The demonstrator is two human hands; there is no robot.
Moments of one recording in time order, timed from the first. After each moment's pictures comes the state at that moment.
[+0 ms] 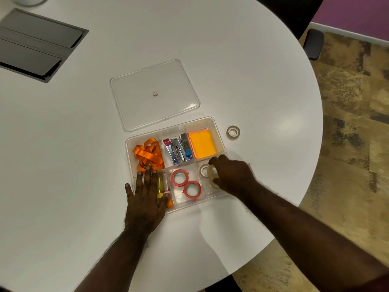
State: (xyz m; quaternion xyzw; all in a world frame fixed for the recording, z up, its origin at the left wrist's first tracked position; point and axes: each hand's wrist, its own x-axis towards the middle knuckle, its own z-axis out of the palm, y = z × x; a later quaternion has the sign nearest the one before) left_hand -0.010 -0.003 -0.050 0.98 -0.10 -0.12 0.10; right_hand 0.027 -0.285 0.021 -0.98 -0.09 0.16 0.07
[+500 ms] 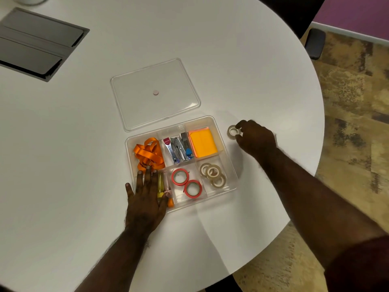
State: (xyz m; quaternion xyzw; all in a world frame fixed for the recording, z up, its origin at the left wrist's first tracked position) left_hand -0.012 -0.002 -0.053 0.98 -0.11 -0.11 0.09; right_hand 0.101 -0.353 0.009 -0.99 0.10 0.04 0.09
